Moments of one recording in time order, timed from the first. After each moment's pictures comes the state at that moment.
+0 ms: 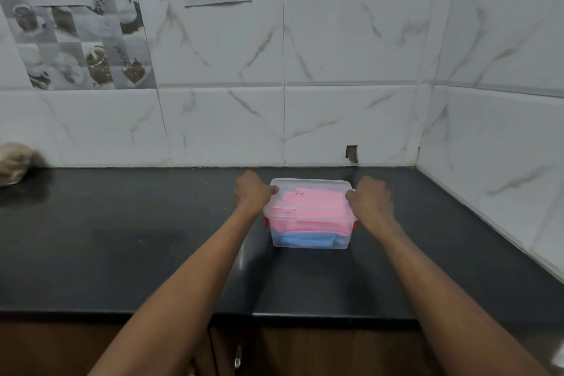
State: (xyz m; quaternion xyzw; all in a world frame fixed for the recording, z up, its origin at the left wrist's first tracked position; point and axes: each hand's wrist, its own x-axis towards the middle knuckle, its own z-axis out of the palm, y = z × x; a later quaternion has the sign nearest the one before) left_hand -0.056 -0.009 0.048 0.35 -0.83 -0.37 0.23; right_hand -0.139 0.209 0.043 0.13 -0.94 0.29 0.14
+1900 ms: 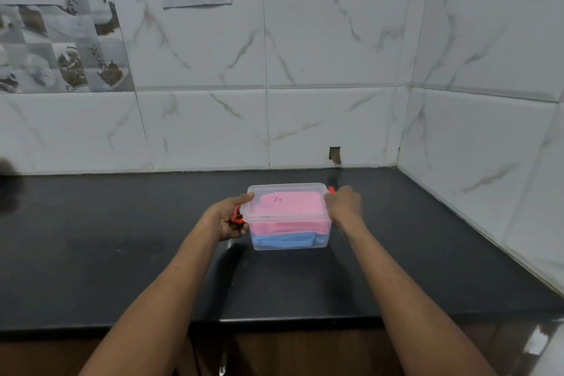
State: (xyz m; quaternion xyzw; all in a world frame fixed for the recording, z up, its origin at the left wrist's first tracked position) left_hand -0.040 -0.031 0.015 0.33 -0.53 -0.78 0.05; right_hand -0.149 0.188 0.022 0.05 -0.90 0.43 0.05
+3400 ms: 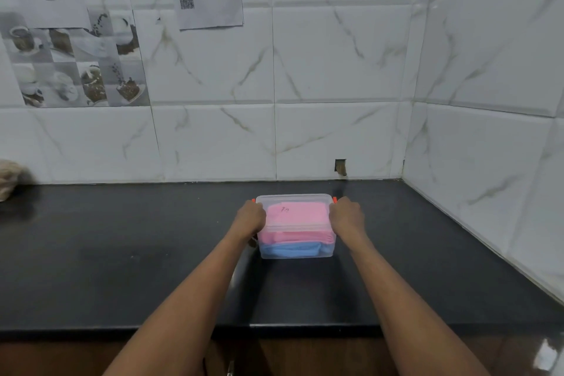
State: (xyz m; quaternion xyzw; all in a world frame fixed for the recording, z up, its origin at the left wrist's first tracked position) left_hand -0.047 0.002 0.022 0.29 -0.84 -0.43 0.16; right_hand -0.137 0.187 0.026 0.10 -0.94 0.33 0.07
